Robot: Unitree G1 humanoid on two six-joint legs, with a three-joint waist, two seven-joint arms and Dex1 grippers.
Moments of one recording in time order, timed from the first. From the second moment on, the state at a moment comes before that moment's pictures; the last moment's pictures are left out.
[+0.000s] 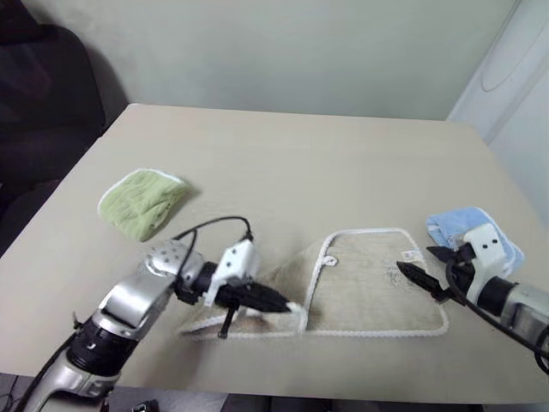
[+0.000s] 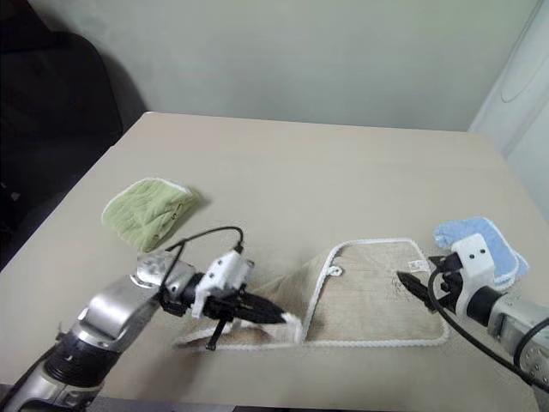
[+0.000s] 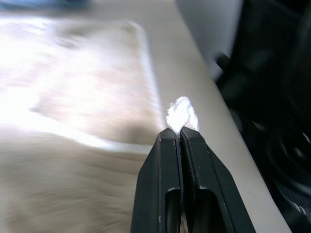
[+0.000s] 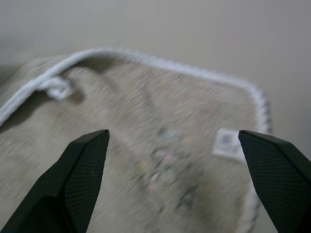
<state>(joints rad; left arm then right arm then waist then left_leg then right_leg) -0.35 0.74 -0.20 -0.28 -0.51 0.48 -1.33 0.08 -0.74 -0.38 -0.58 0.66 0.91 0.48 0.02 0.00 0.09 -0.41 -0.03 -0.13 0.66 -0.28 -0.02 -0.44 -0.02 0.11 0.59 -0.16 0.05</state>
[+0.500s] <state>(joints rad) -0.35 0.58 0.08 -0.10 -0.57 0.59 -0.92 -0.36 -0.66 -0.06 0.09 0.40 0.70 0.55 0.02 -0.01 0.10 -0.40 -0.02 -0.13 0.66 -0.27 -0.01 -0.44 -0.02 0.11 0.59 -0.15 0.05</state>
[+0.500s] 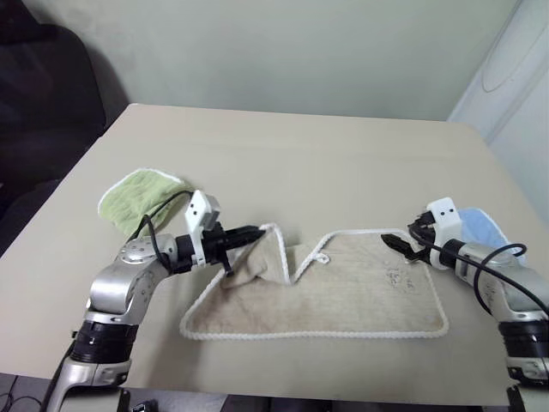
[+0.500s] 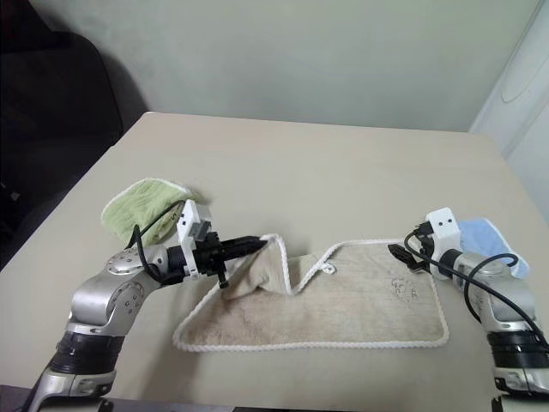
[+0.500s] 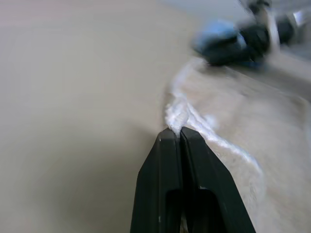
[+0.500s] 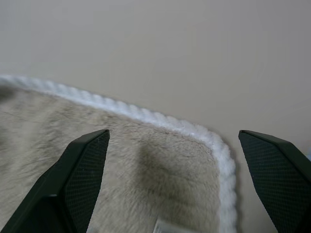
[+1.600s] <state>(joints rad) -0.33 0.50 0.21 -0.10 -0.63 0.62 -0.72 -0.36 -0.71 -0.03 0.18 0.28 0.63 0.70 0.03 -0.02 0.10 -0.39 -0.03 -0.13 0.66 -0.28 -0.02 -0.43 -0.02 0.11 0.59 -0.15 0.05</state>
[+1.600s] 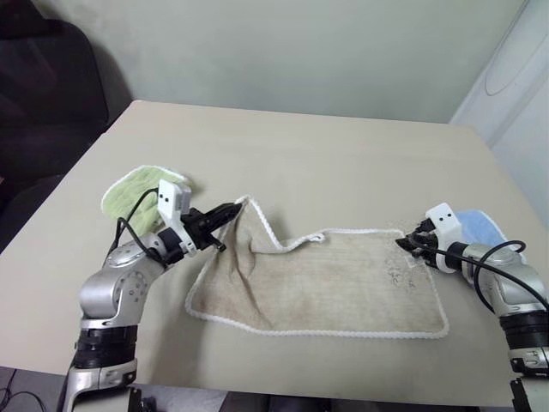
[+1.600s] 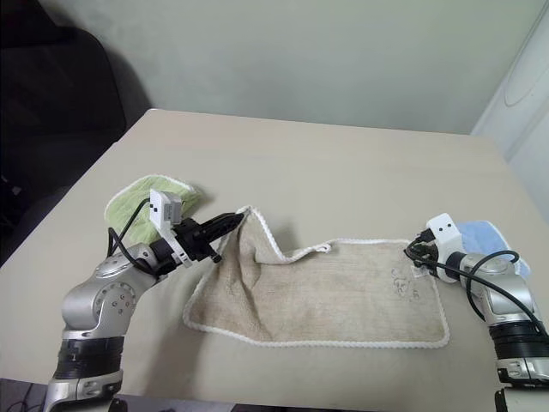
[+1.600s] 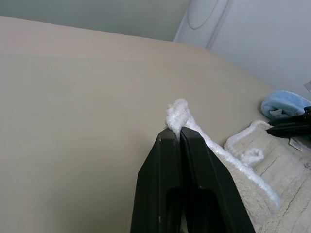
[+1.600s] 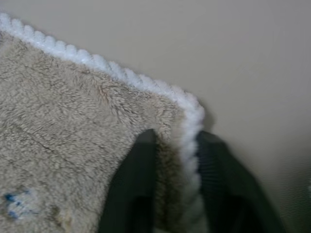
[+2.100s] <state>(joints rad) -0.35 0.49 0.32 -0.09 -0.65 0.61 -0.61 -0.22 -0.75 -0.27 -0.06 0.35 0.72 0.66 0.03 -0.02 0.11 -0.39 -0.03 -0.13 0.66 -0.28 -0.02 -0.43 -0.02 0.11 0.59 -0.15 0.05</state>
